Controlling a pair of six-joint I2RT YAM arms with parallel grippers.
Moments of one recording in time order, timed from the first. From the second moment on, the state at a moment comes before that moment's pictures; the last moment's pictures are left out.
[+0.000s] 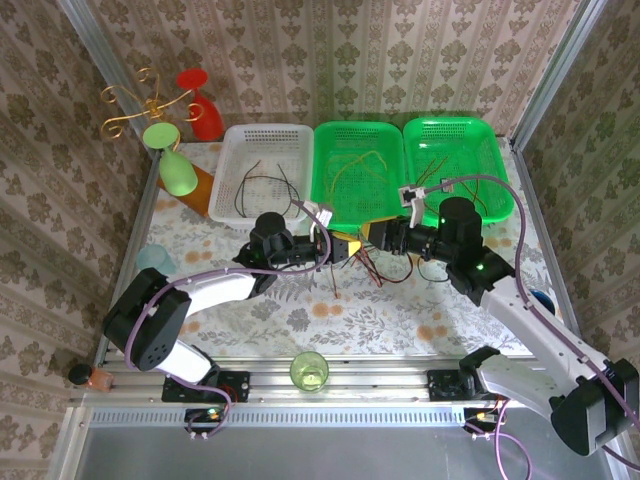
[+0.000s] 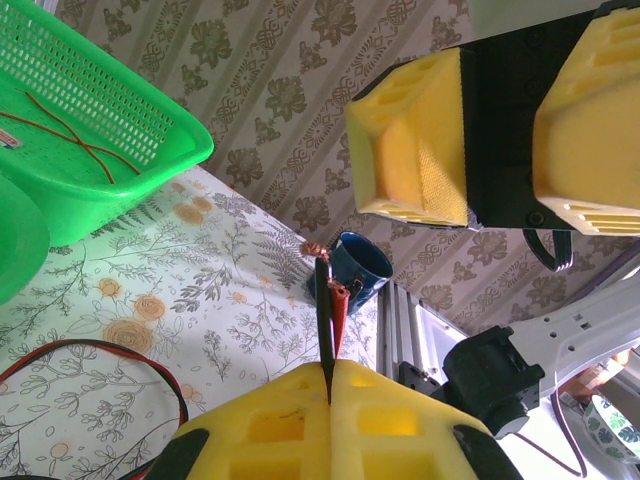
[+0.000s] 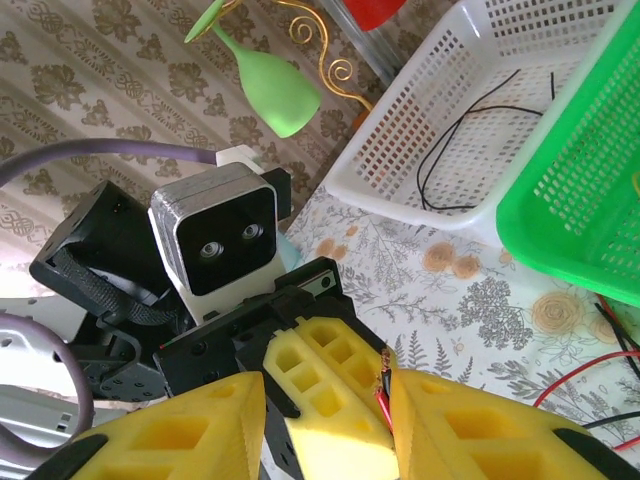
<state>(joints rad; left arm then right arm) -0.73 1.50 0.70 0.78 0.81 -0.56 0.41 1.01 0.80 -0.05 -0.57 0.56</state>
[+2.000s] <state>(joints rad) -0.69 1.18 0.85 0.23 0.53 -0.35 0.36 0.84 0.78 -0.21 -0.33 0.43</state>
